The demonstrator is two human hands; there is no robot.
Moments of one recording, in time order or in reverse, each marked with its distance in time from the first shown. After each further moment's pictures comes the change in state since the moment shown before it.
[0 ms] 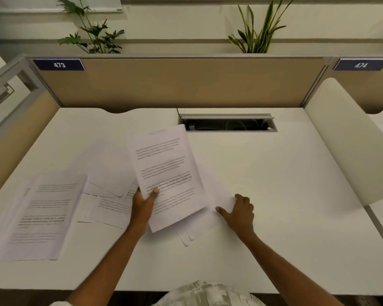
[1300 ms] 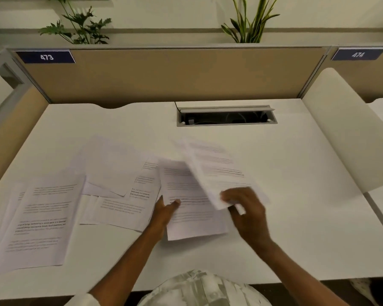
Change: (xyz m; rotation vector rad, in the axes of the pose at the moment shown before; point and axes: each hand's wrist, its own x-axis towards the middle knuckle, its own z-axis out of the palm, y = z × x) left_hand 0.004 -0.041 0.010 0.009 -0.264 -0.315; right_hand -0.079 -0.060 -0.059 0.310 0.472 -0.892
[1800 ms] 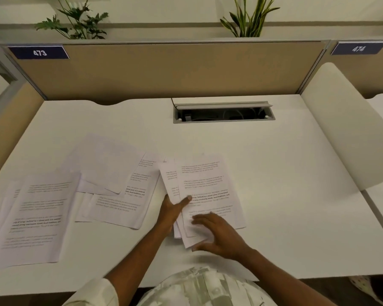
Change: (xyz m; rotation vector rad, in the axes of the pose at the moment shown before) left_hand 0.005 -0.008 0.038 0.089 -0.007 -0.022; right_hand -0.073 0.041 0.049 0.025 -0.776 0.135
